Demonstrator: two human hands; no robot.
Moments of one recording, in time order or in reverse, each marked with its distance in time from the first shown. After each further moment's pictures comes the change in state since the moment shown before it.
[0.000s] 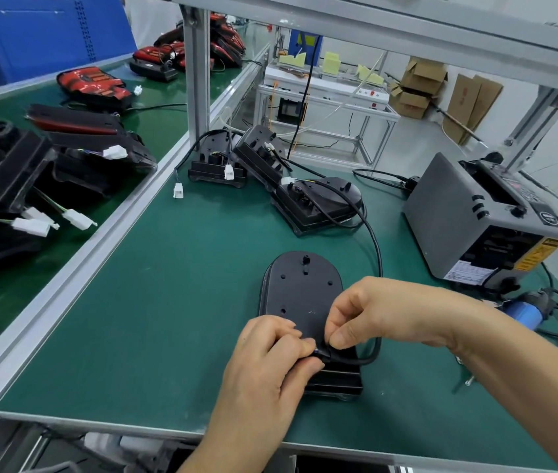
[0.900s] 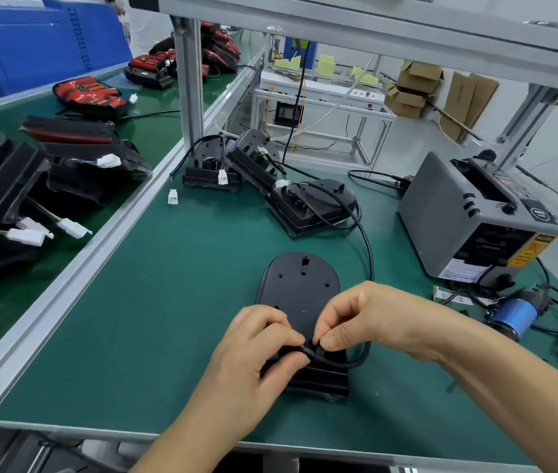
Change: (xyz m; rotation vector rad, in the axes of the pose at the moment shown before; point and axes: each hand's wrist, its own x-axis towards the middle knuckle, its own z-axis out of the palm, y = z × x) left_hand 0.017 -0.012 -0.014 -0.051 -0.186 0.011; right_hand -0.005 0.009 0.010 0.262 0.063 -0.117
